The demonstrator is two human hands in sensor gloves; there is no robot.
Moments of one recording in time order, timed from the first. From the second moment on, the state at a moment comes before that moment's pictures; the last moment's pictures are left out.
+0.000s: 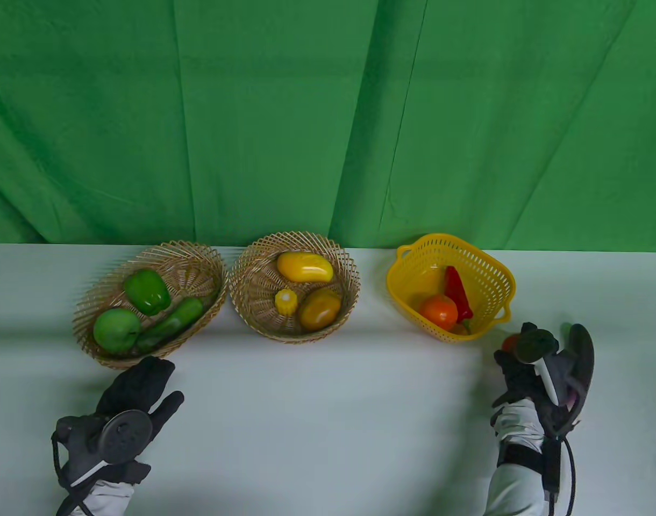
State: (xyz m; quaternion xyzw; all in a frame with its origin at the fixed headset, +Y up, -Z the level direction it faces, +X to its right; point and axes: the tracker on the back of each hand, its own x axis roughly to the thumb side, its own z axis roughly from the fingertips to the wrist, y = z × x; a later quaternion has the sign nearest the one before) left_hand -0.301 -0.689 -0.251 0.13 -0.08 0.05 0.99; right_hand 0.349 -0.757 -0.404 -0.27 0.04 0.95 0.14
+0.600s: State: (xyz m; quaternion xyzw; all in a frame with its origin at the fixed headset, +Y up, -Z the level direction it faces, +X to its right) left_hand -0.303 -0.687 -0.251 0.14 -0.08 0.05 0.99; right_hand 0.347 -0.732 -0.404 -0.27 0.06 0.96 0.11
